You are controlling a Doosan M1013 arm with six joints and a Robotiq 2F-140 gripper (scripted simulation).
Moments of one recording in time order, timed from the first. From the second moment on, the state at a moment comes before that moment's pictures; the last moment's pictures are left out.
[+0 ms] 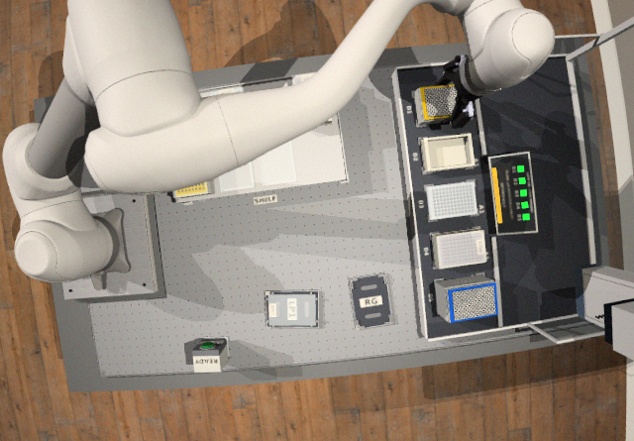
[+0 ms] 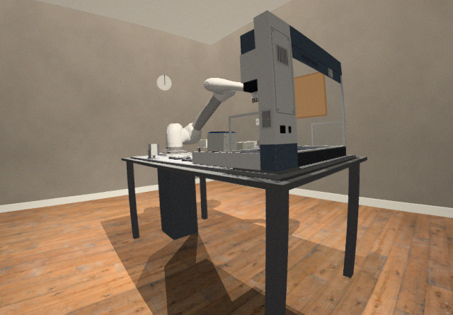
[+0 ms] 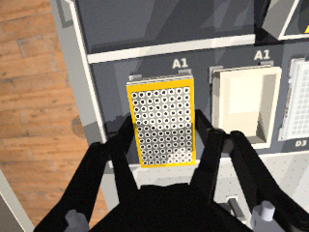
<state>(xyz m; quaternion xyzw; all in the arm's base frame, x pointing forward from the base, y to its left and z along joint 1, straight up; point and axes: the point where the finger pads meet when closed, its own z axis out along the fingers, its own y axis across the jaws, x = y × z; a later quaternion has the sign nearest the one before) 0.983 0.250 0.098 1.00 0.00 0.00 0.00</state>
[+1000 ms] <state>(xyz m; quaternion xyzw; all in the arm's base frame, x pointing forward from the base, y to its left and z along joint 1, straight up) 0.983 0.250 0.141 1.00 0.00 0.00 0.00</state>
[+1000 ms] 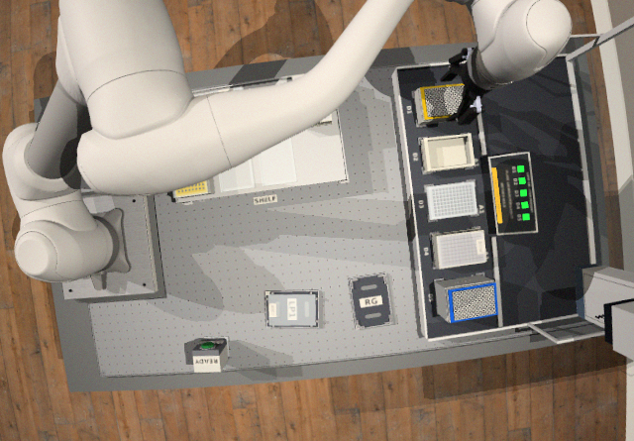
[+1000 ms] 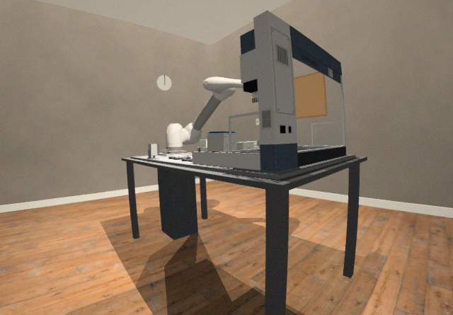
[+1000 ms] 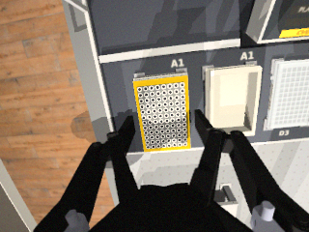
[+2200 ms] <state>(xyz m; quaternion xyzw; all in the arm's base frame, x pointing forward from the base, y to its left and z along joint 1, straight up) 0.983 0.250 0.194 1.00 0.00 0.00 0.00</state>
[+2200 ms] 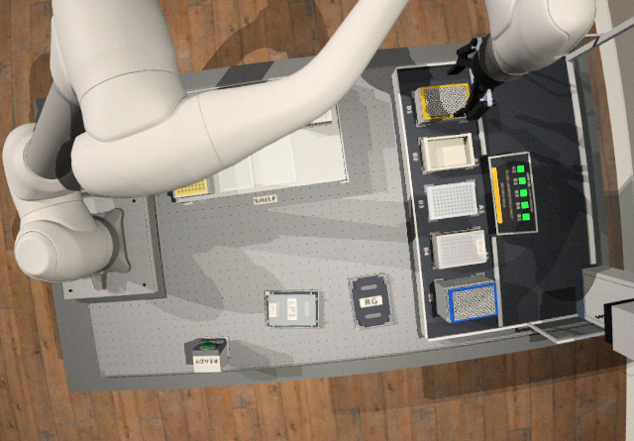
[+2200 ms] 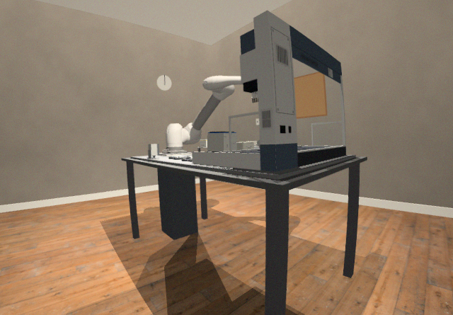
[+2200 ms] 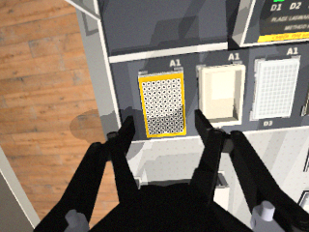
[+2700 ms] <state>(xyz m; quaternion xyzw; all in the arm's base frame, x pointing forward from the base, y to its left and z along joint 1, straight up) 0.983 0.250 0.216 1.00 0.00 0.00 0.00</state>
